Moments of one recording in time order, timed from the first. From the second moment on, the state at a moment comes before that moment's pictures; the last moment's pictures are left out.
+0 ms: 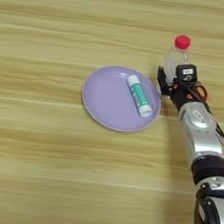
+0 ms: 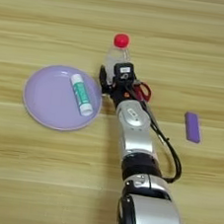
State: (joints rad) arm -0.50 -0.20 -0.12 0.77 -0.01 -0.26 0.16
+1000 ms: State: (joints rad) arm -0.48 -0.20 -0.12 0.71 -0.01 -0.23 0.13
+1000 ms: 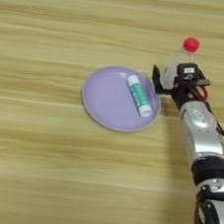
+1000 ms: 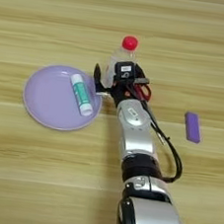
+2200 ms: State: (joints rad) arm -0.24 -0.20 -0.15 0.38 0.04 -0.01 0.15
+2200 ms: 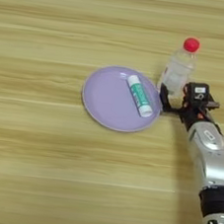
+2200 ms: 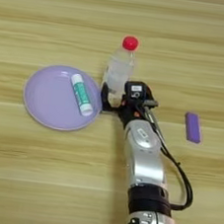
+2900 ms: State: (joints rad) arm -0.13 -0.39 -0.14 0.28 -0.14 0.06 0.15
